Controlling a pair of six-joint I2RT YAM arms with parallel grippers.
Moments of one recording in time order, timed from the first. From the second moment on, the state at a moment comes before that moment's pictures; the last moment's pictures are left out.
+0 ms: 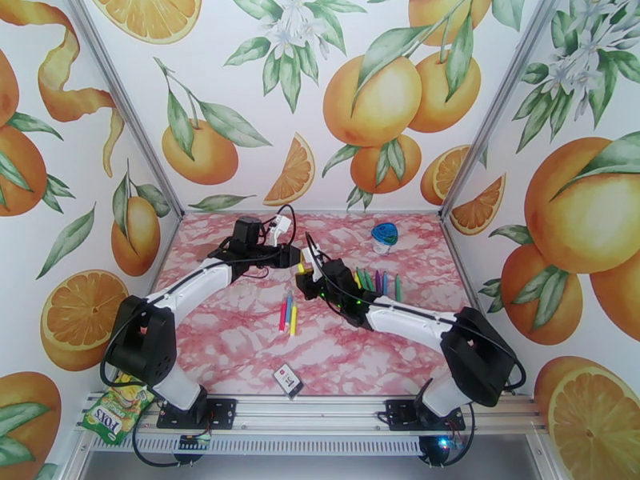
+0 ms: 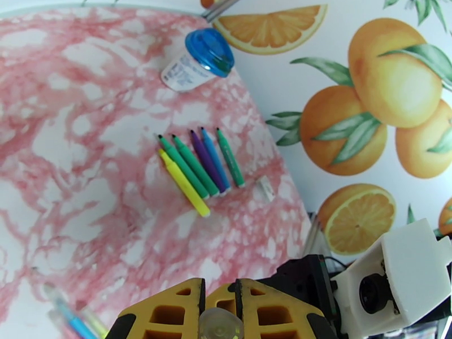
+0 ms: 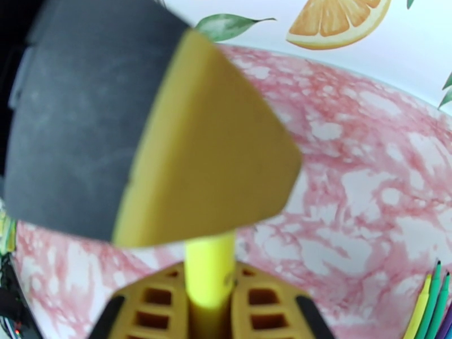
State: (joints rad) left arm -0.38 1.64 1.19 -0.15 0.77 -0.47; right arm 0.78 1.58 0.89 0.27 -0.01 0.27
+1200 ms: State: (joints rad) left arm -0.30 1.64 1.27 -0.40 0.50 -0.33; right arm 0.76 1.51 0.80 0.18 0.15 0.26
